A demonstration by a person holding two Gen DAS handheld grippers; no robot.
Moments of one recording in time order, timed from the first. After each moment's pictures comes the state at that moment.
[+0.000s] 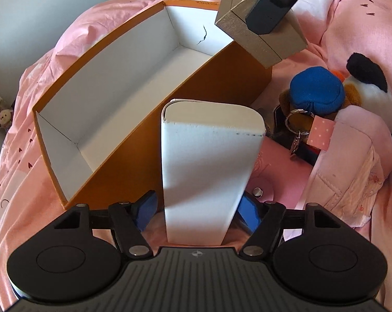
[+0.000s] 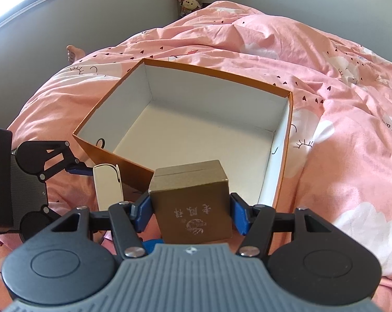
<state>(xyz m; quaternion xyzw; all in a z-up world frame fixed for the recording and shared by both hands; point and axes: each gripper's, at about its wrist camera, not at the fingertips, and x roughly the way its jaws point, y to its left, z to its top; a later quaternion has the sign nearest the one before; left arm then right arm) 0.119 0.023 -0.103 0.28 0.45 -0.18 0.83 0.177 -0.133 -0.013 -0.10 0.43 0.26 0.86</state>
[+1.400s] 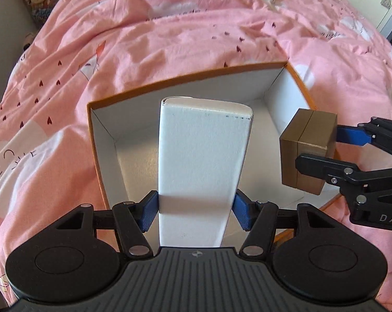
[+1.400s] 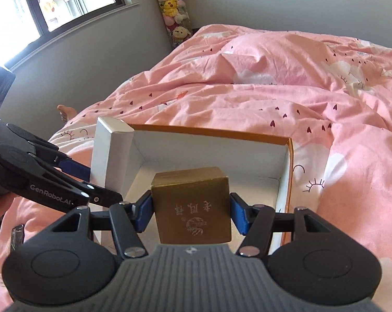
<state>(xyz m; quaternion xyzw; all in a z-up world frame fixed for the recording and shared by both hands) 0.276 0.064 -0.016 0.04 0.59 -0.06 0.80 0.270 -0.135 -0.002 0.01 0.40 0.27 0.87</state>
